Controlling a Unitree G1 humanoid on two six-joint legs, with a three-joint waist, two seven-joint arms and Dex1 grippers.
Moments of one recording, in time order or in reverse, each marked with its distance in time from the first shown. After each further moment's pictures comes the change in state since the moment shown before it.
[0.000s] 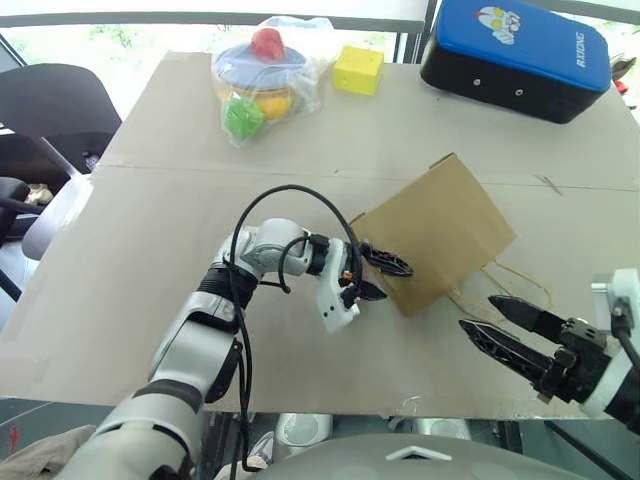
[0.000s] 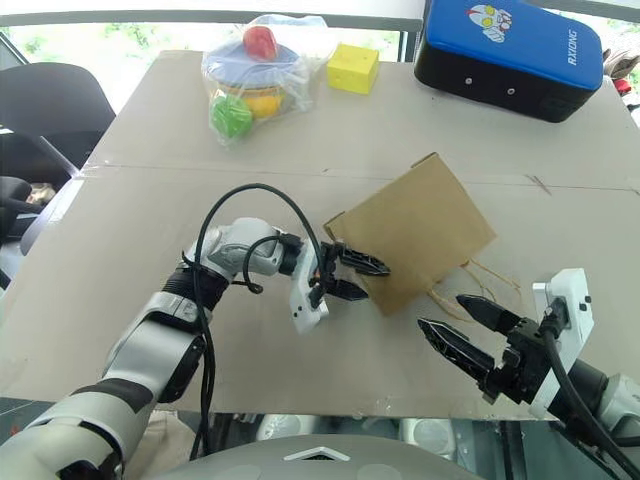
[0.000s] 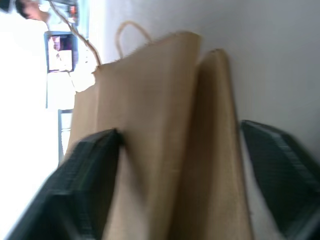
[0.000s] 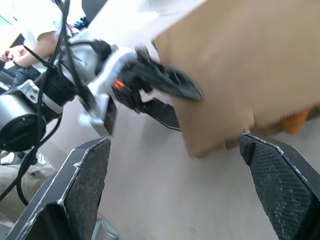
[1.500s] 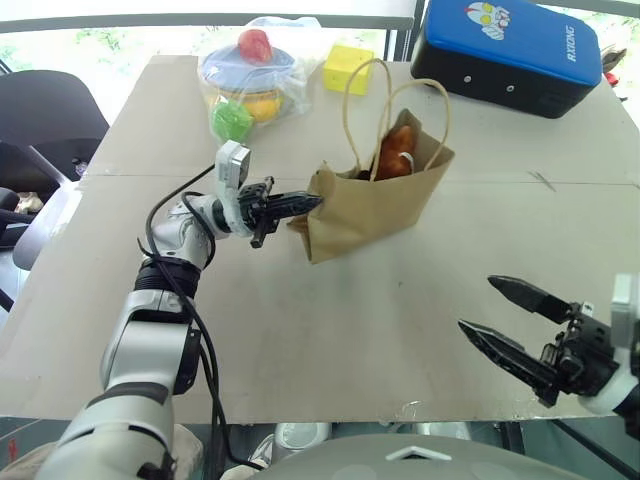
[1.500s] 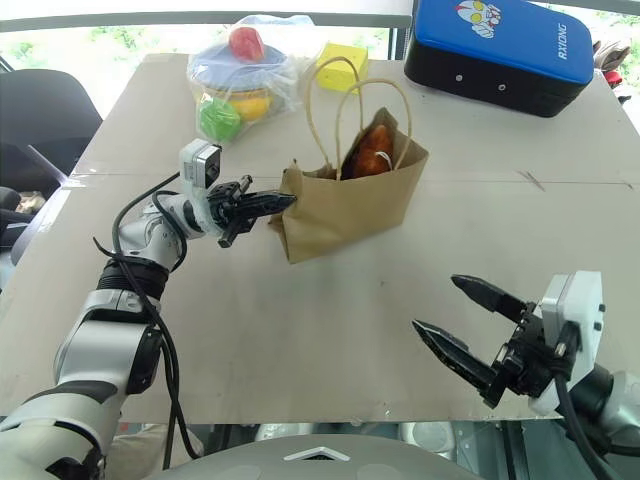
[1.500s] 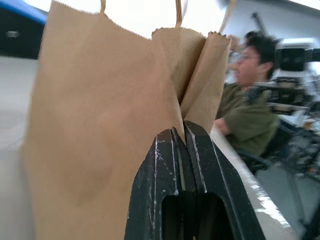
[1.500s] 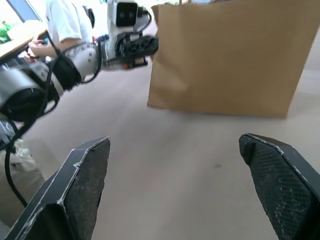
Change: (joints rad) left arm -0.023 0.141 0.305 0.162 -1.422 1.622 -0.875; right arm 0.090 0.017 0.182 0.001 -0.499 -0.344 0.280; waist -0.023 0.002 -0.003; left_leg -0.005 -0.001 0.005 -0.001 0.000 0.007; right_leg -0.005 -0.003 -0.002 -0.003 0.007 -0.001
